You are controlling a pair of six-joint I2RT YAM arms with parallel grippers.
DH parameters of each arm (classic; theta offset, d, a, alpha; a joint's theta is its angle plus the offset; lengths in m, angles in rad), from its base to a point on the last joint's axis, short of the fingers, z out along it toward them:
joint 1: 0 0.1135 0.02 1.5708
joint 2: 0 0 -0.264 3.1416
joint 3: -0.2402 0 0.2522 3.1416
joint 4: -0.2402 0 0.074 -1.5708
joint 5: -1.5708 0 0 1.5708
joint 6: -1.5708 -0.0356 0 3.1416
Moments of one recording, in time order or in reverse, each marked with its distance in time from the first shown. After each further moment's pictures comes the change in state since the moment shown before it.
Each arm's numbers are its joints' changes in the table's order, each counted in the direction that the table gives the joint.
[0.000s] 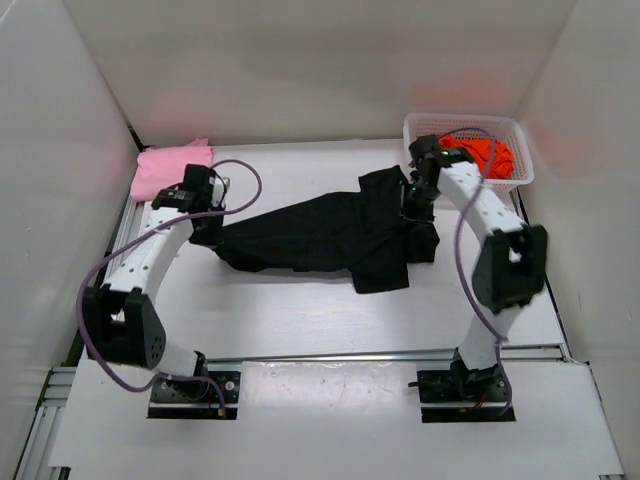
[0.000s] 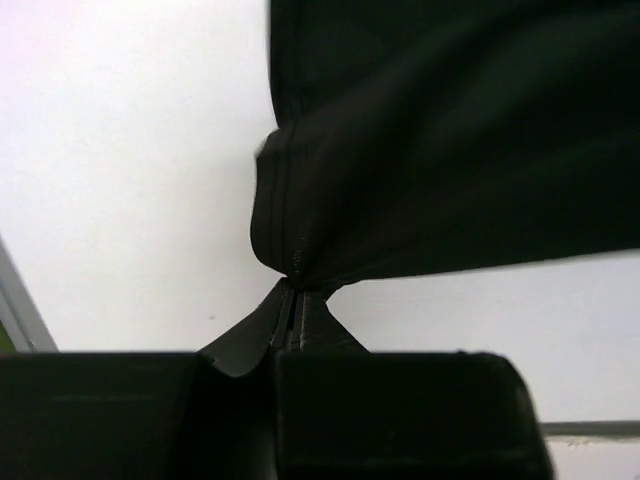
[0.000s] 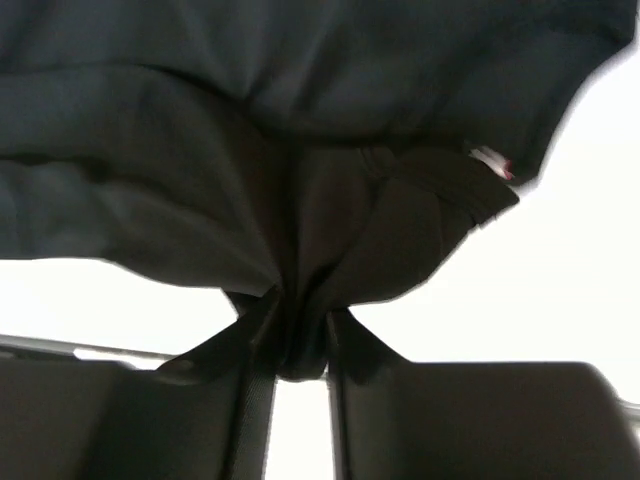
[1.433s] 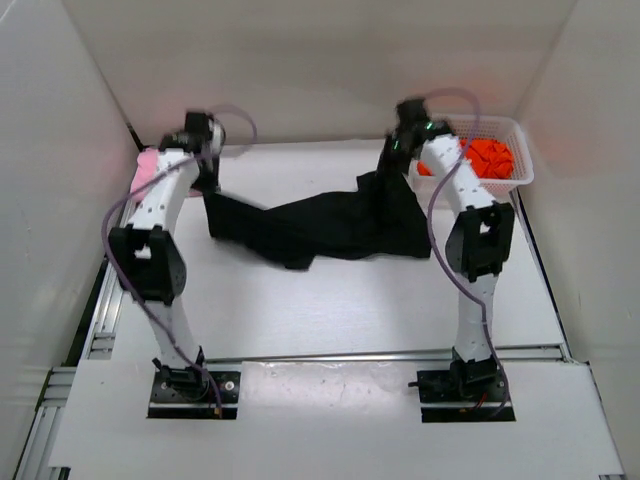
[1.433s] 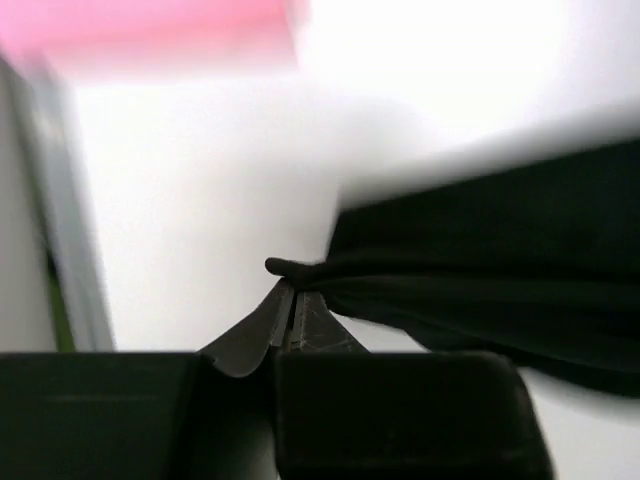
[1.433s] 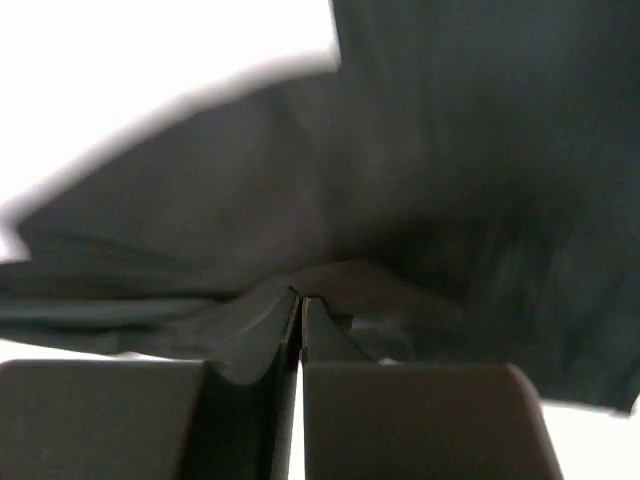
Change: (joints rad) left arm 0.039 -0.412 -0.440 -0.093 0.105 -0.001; right arm 0.024 -0.388 -0.407 0.168 0.043 -0.111
